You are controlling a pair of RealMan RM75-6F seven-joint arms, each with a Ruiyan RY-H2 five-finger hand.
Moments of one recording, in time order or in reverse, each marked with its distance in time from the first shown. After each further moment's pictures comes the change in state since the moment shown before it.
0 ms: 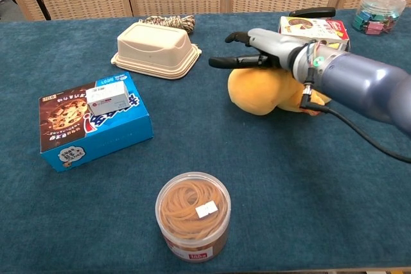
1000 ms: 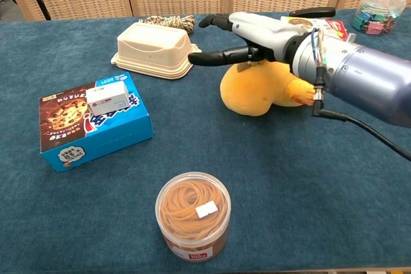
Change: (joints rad) left arm 0.003 -0.001 0.004 -0.011 0.009 0.006 0.011; right arm -0.001 0.047 -0.102 -0.160 -0.252 0.134 0.043
